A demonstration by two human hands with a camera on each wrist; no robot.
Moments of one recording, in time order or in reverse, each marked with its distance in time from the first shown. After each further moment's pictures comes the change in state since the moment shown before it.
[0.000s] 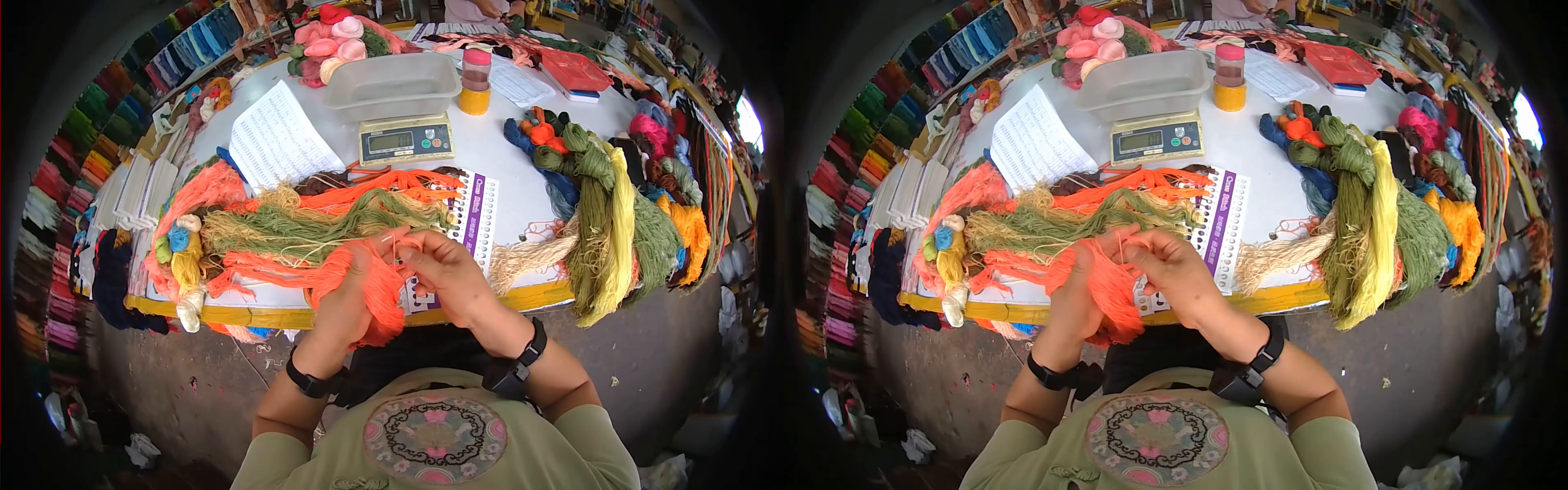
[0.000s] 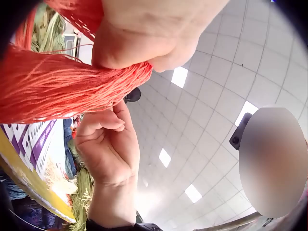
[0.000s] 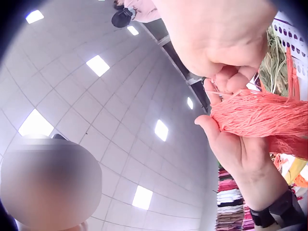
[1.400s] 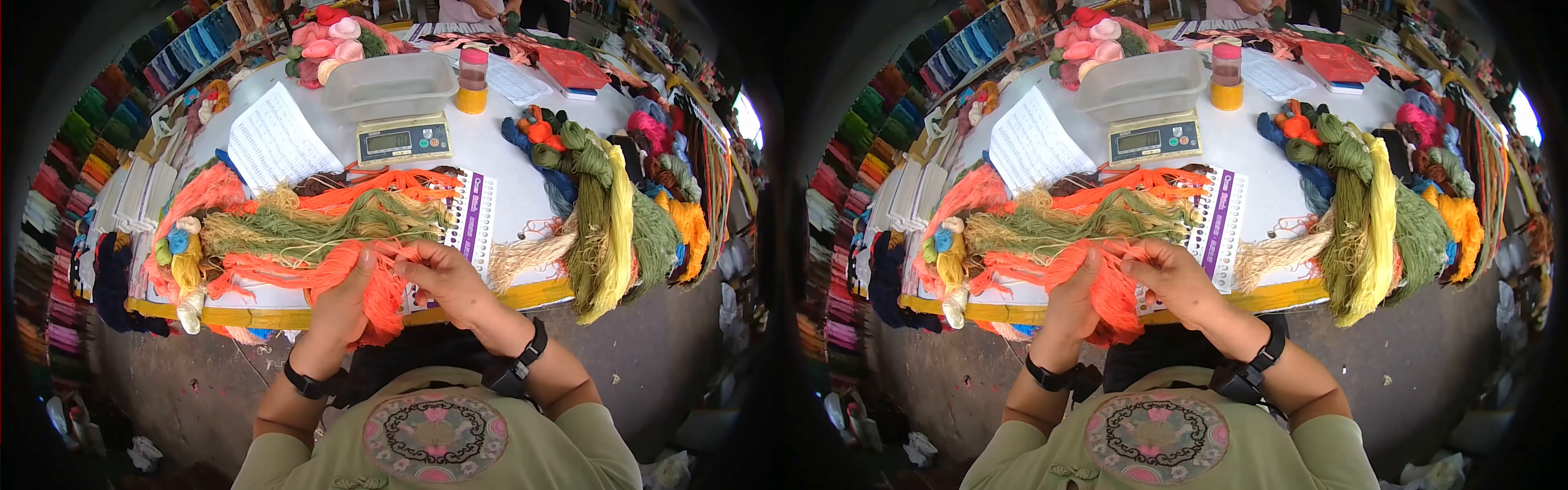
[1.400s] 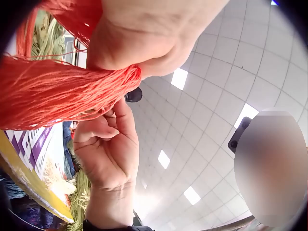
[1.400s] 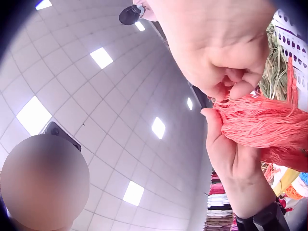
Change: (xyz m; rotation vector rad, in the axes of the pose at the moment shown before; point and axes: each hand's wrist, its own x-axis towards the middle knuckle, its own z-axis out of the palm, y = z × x) left_hand -0.008 0.000 -0.007 -0.011 0.151 -0.078; right_hand -0.008 -0.003 0.000 -0.143 -0.049 0.039
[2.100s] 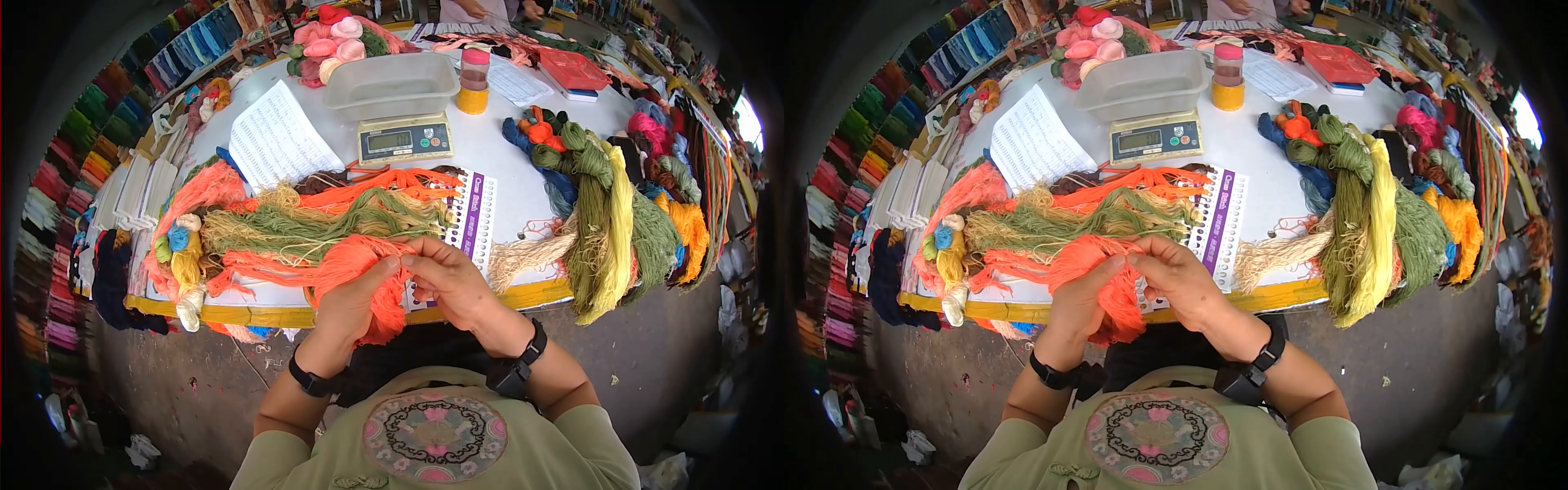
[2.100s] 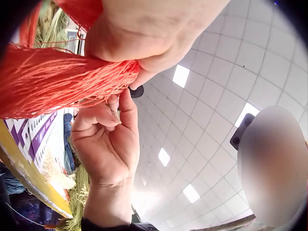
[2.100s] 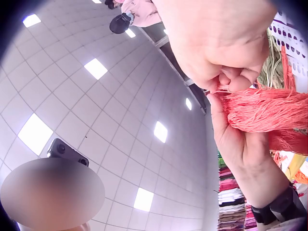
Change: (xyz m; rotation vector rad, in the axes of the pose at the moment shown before) left_hand -0.002 0.000 0.014 0.088 0.076 0.017; right_hand -0.001 0.002 0.001 0.240 0.020 0.044
